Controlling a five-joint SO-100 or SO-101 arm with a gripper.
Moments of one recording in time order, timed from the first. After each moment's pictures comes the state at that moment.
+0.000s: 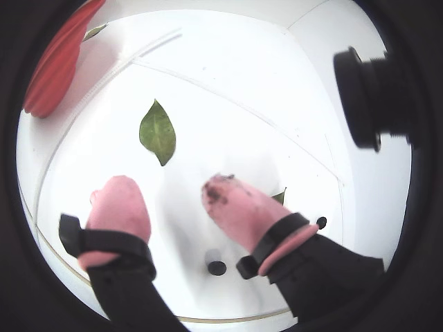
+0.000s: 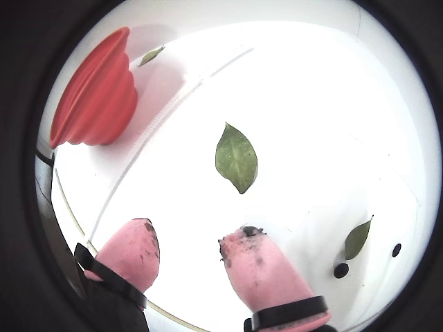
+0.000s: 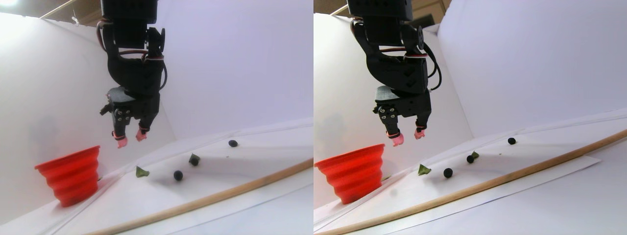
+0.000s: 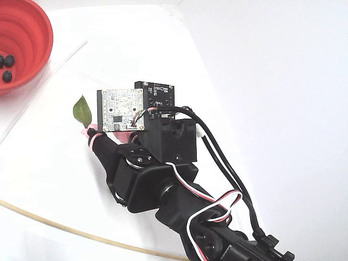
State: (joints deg) arm -4.5 65.2 117.6 -16.3 -114.6
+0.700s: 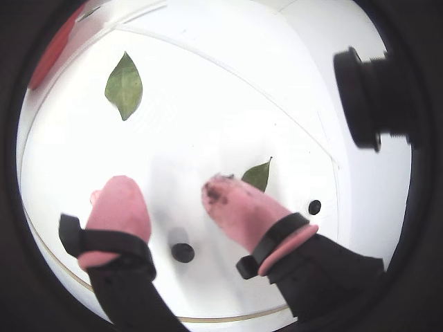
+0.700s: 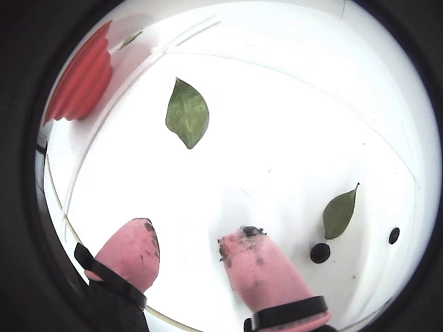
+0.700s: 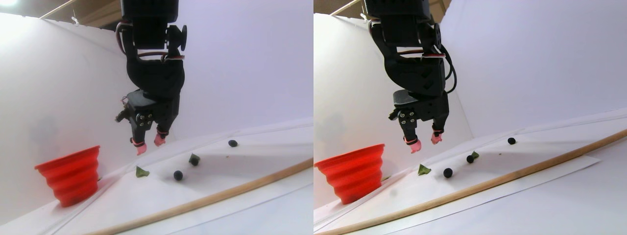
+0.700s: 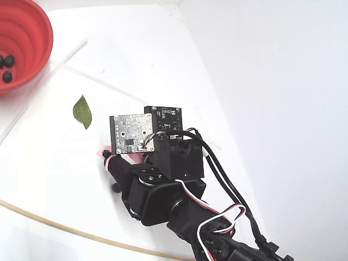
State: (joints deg) arm 1.7 65.2 120.2 -17.4 -121.4
